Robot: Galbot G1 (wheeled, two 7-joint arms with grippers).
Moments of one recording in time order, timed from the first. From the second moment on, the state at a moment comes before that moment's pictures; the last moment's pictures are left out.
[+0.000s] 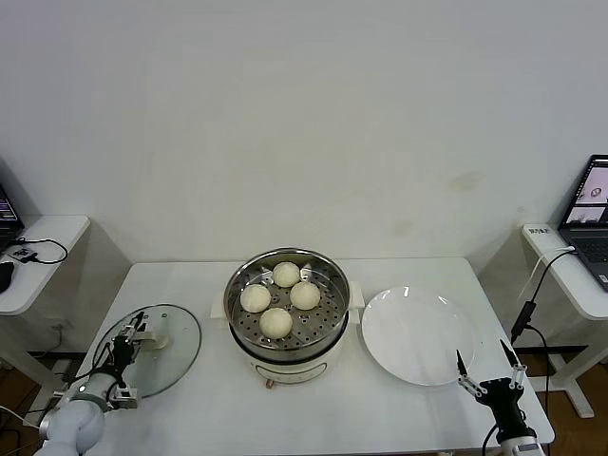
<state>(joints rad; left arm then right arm) 1.15 -1.04 -0.60 -1.26 1.23 -0.19 -0.17 -1.61 1.29 0.80 1.74 -0.03 0.43 -0.08</state>
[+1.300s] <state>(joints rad) 1.37 -0.90 -0.67 -2.02 0.82 0.21 0.04 -1.64 1.33 0.77 1.78 -0.11 0.45 -0.06</state>
